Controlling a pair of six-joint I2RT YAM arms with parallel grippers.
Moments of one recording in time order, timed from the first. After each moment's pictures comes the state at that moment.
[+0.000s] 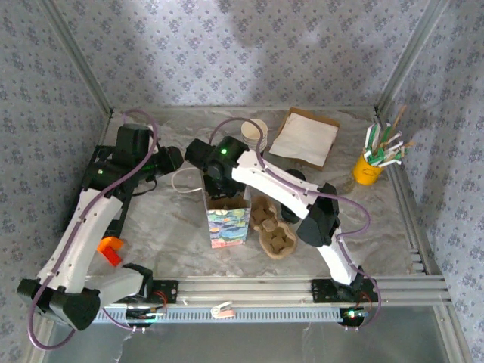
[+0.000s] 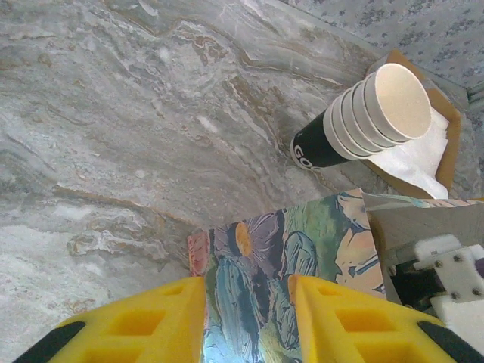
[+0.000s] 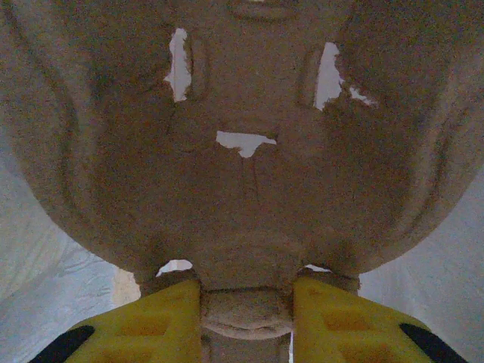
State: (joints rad) left arm -0.34 1.11 1.30 -0.90 0.07 -0.60; right arm 1.02 2.13 2.23 -1.48 0.11 0.77
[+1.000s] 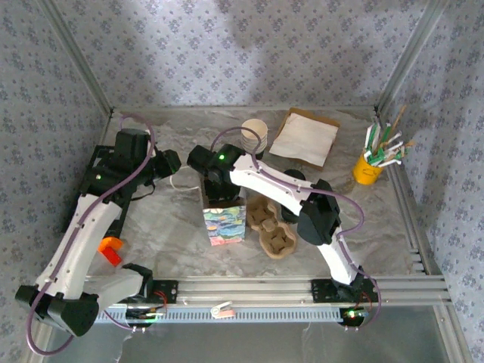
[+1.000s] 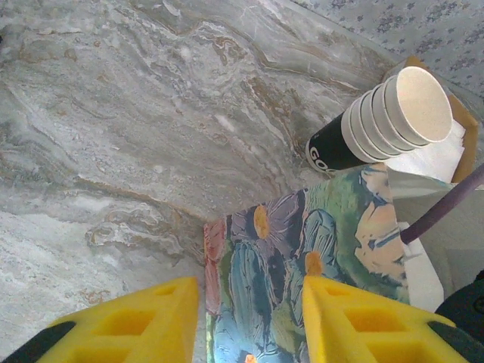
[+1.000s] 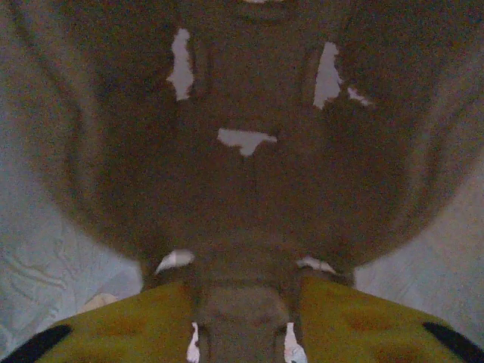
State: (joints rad) left arm -0.34 1.07 1.26 -0.90 0.04 -0.61; right arm 0.99 2.13 2.07 -1.31 0.07 0.77
